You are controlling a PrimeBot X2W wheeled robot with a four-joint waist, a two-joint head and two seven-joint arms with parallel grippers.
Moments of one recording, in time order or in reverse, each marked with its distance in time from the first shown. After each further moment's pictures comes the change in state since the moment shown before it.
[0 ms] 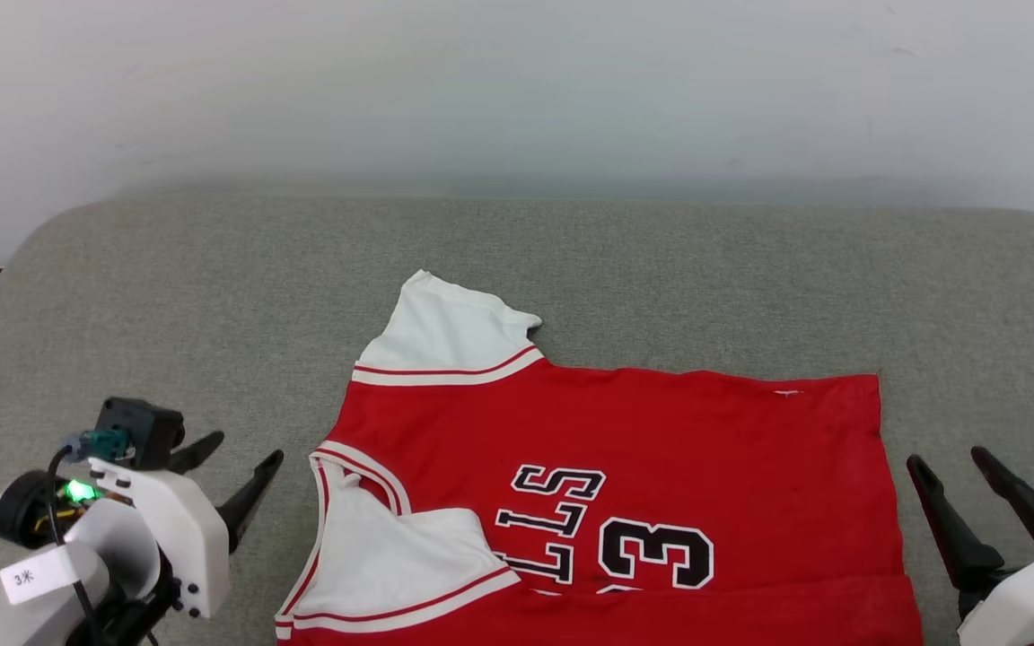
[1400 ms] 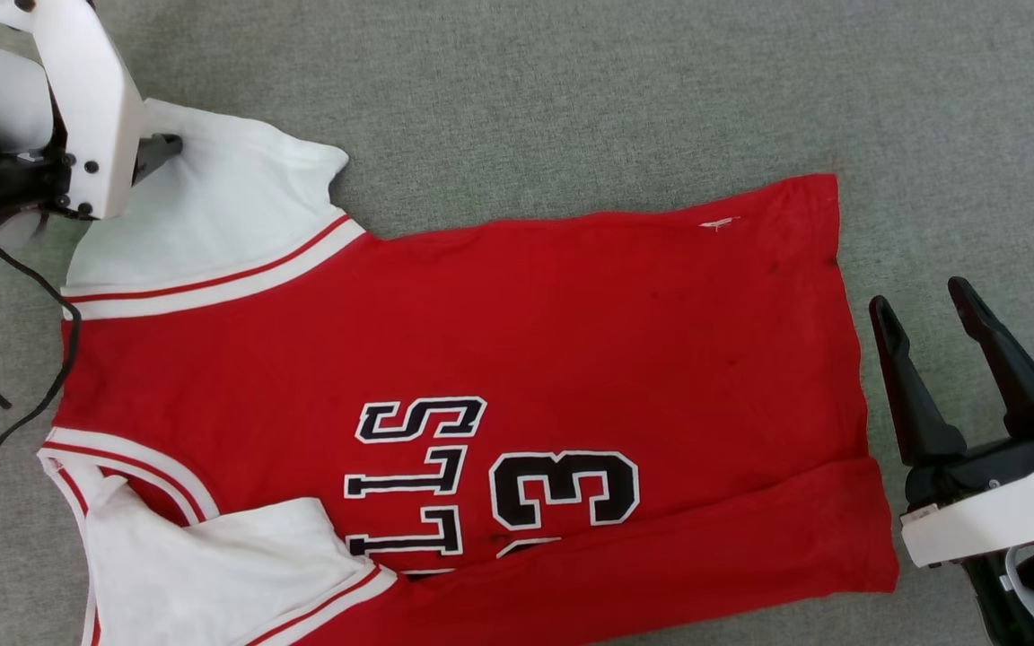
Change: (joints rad) left arm -0.827 -0.137 -0.039 0.388 -0.003 -0.143 0.811; right arm -0.166 0.175 0.010 -0.205 -0.196 0.000 -0.161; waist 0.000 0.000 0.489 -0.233
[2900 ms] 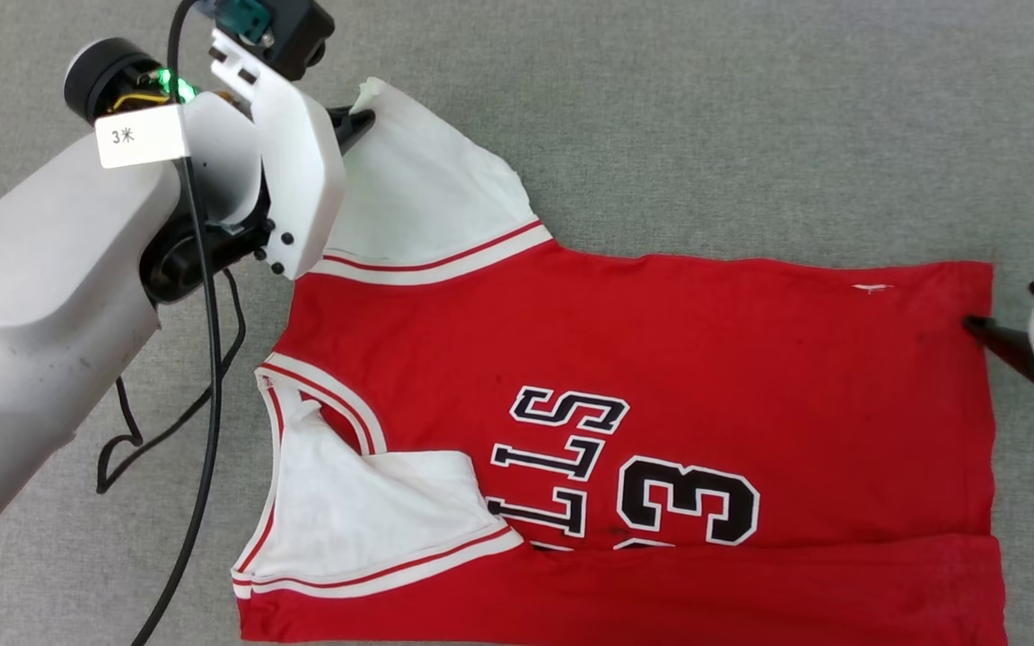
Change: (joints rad) left arm 0.066 -0.117 -0.082 -0.158 0.085 -0.061 -0.439; right arm -0.476 -0.507 0.257 0.240 0.328 0.000 0.987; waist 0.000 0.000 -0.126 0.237
